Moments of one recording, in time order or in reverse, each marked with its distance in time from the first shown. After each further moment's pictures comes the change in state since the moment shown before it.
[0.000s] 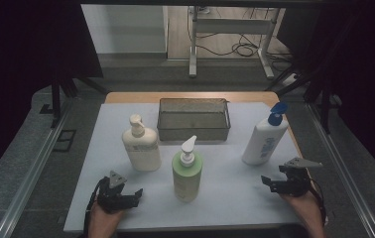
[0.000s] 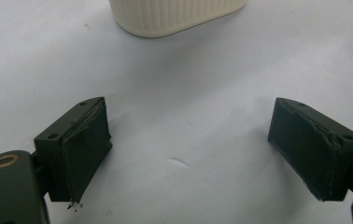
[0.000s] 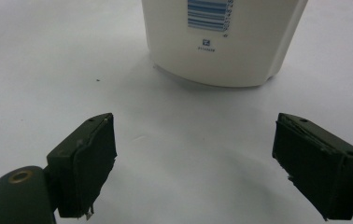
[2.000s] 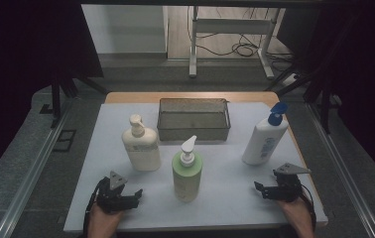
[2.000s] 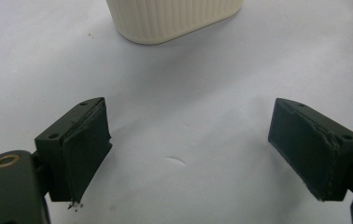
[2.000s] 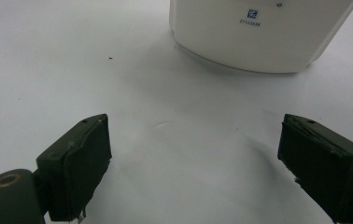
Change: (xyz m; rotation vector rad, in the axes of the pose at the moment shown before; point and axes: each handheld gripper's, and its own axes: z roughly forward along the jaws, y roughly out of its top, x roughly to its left) left arm -0.004 0.002 -0.006 -0.011 0.016 0.026; right arm 0.021 -0.013 0.015 0.015 -0.021 -0.046
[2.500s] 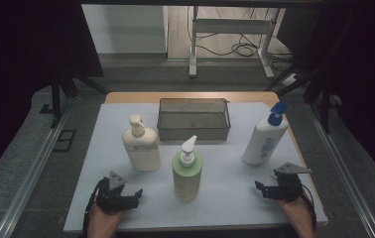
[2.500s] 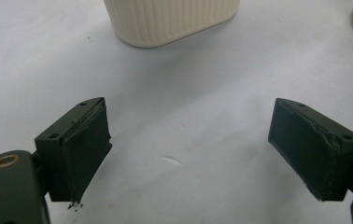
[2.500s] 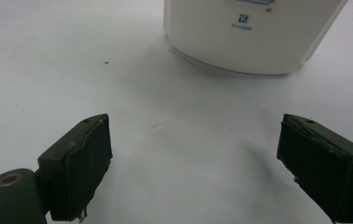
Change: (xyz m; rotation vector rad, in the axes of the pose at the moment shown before) left arm -0.001 0.001 -0.004 -0.003 -0.004 -0.002; right arm 0.000 0.001 -0.002 -0.001 -0.016 0.010
